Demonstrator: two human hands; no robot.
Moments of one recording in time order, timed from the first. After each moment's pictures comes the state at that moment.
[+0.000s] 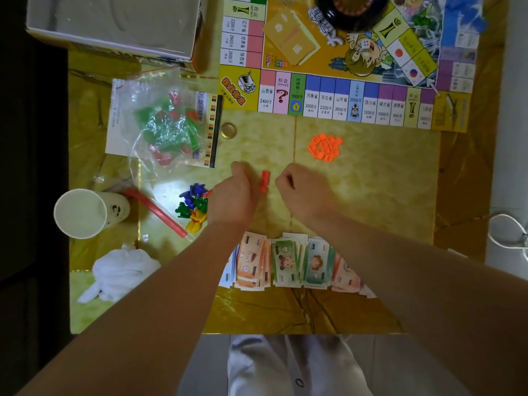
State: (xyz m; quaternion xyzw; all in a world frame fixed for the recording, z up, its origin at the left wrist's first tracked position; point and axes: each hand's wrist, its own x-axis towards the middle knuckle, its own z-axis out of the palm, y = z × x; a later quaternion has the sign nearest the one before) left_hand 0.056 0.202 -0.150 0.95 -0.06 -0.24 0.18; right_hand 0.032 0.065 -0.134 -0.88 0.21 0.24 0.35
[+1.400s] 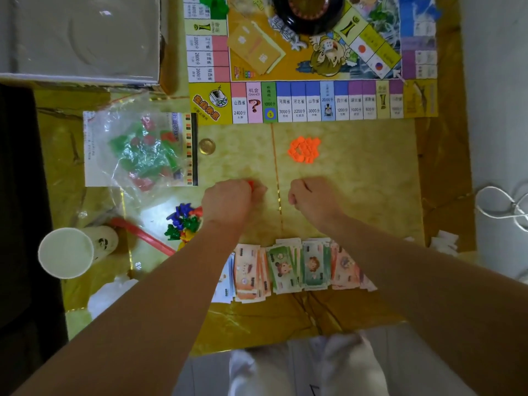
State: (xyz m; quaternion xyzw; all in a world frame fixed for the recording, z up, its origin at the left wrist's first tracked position) left_hand 0.079 0.181 -0.147 0.94 -0.22 -0.27 0.01; right_hand 0.015 0.034 -0.138 -0.78 0.37 0.22 0.46
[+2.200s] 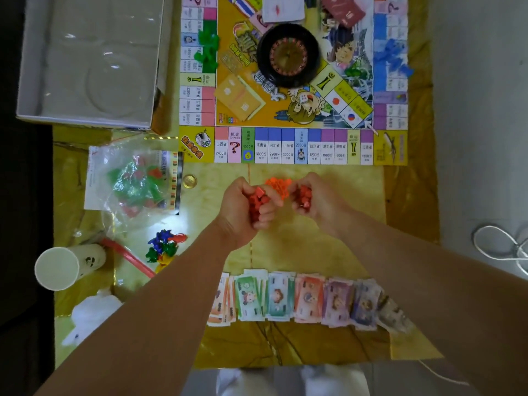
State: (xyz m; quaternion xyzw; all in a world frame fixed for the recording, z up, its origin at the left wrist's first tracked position) left_hand 0.098 0.094 -0.091 0.45 0.20 -0.51 0.71; right_hand 0.059 -0.059 -0.103 -0.53 0.41 0.25 0.70
